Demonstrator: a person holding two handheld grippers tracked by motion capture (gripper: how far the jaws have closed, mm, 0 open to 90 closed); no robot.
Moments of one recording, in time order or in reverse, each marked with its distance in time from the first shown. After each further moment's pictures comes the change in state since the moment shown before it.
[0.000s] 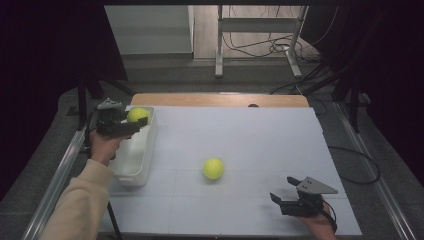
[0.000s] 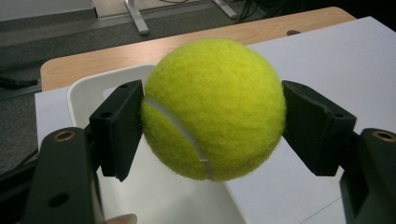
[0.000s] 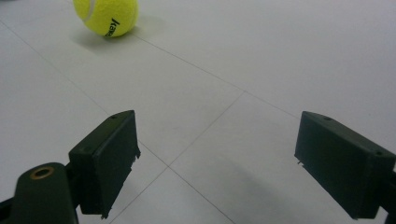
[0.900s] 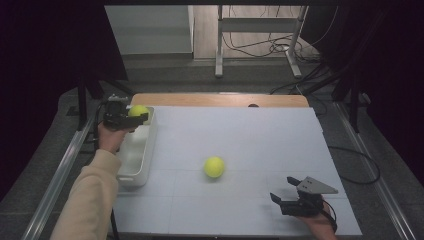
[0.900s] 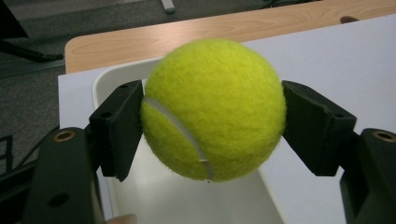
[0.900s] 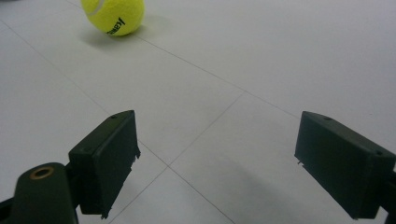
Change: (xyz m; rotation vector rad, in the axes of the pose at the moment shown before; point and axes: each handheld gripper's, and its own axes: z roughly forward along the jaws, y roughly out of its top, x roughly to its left) left arm 0.020 0.009 0.039 0.089 0.103 -0.048; right arm -0.001 0.000 0.000 -0.004 0.007 0.002
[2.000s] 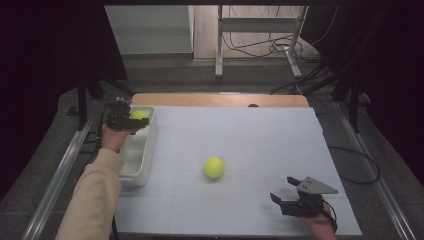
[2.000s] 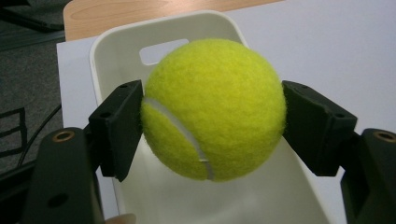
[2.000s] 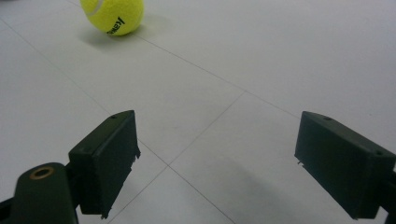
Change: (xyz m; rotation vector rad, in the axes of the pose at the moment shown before) left arm 0.006 -0.004 0.021 0.124 0.041 0.005; right arm 0.000 0.000 0.000 0.002 -0.001 -0.005
